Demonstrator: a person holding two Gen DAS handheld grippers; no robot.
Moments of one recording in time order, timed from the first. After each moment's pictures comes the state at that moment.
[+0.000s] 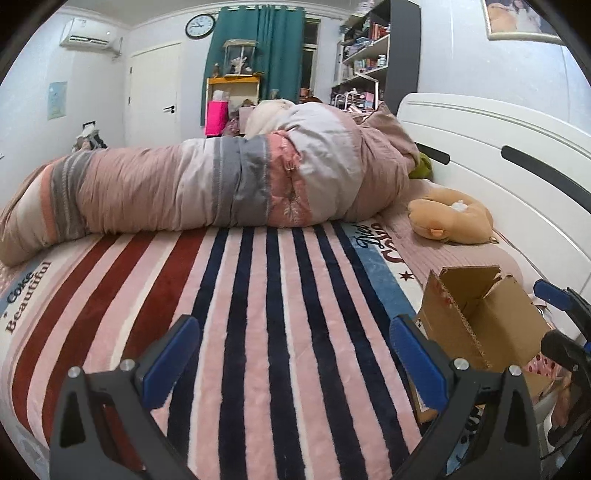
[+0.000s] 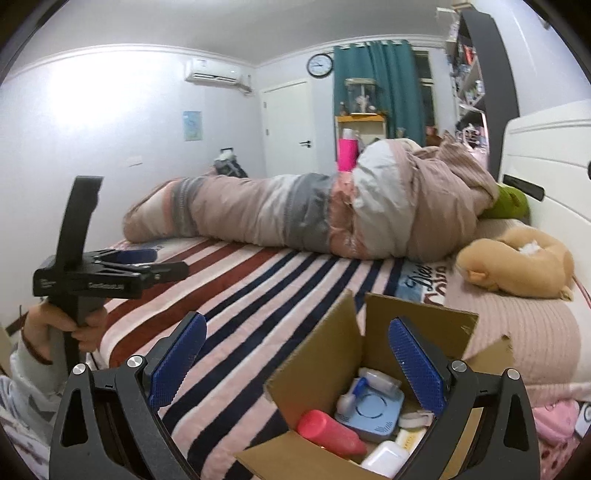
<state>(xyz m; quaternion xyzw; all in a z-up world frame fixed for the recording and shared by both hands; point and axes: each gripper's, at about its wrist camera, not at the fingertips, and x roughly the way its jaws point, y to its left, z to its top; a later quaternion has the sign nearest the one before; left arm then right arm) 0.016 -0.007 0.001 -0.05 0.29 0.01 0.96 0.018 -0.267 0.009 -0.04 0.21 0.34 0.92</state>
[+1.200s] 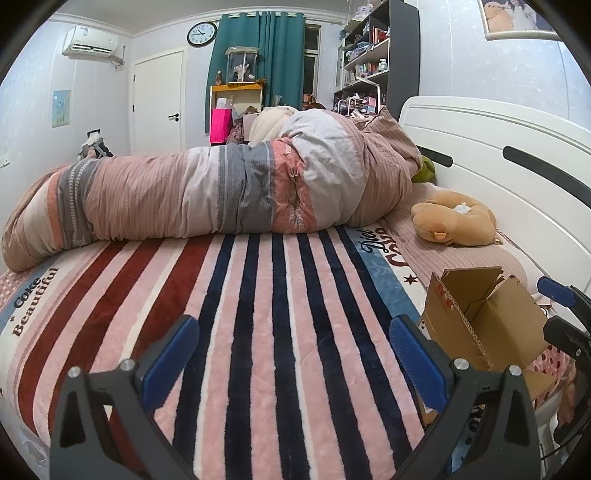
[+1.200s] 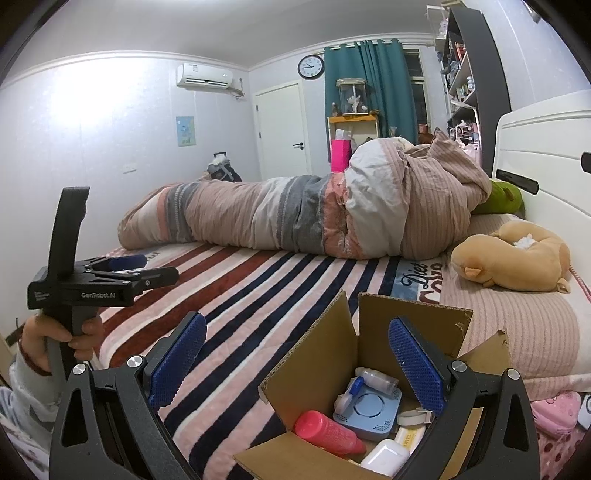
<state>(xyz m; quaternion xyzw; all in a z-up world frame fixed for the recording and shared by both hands) 0.010 -0.010 0.007 -0.04 0.28 0.02 0.96 0.018 -0.278 0.008 -0.02 0.21 0.32 0.92</state>
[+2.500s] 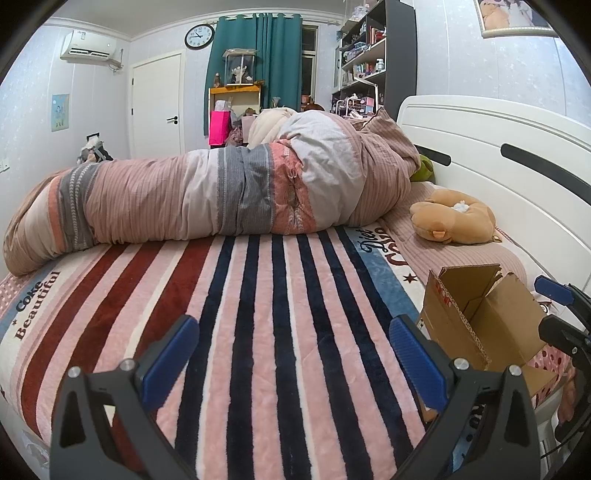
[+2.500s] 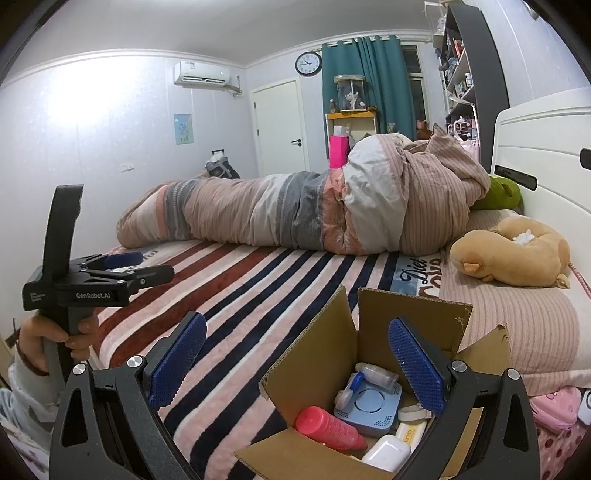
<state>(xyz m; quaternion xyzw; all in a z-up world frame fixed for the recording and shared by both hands) 0.008 -0.008 0.011 -0.03 0.27 0.02 0.96 0.020 -0.279 0.008 -0.02 0.21 0.32 0.92</state>
